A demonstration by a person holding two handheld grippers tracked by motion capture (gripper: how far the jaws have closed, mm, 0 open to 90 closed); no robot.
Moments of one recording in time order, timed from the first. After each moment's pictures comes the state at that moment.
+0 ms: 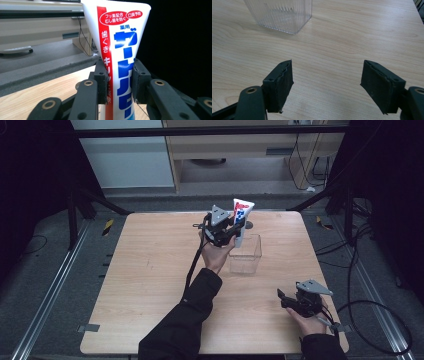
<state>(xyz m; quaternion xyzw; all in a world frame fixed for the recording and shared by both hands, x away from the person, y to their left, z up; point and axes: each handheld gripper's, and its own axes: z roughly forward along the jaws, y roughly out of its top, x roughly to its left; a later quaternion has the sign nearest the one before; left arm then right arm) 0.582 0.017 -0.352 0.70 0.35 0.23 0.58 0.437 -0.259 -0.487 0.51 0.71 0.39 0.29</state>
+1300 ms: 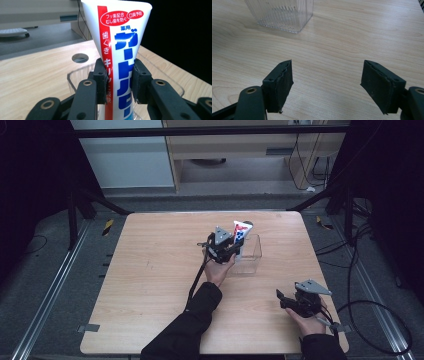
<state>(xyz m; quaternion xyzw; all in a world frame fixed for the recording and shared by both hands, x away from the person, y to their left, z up) 0.584 0.013 -0.433 0.72 0.36 0.21 0.55 0.438 -0.257 -0.489 0.51 0.72 0.39 0.28</state>
